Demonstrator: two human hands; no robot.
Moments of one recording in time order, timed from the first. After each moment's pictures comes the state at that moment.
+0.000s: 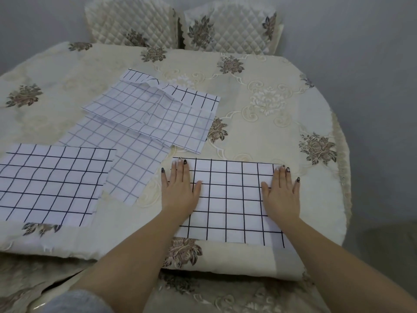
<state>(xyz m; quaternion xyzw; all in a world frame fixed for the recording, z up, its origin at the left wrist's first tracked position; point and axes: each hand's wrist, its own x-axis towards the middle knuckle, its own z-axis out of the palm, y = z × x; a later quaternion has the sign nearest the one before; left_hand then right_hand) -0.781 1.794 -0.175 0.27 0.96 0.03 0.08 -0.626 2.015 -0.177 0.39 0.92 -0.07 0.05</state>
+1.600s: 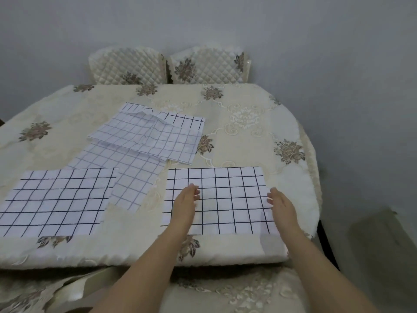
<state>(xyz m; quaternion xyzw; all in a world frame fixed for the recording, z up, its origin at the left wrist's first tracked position) -0.706 1.785 -0.085 0.03 0.75 0.59 0.30 -0.552 1.966 -0.098 0.49 0.64 -0.58 -0.16</state>
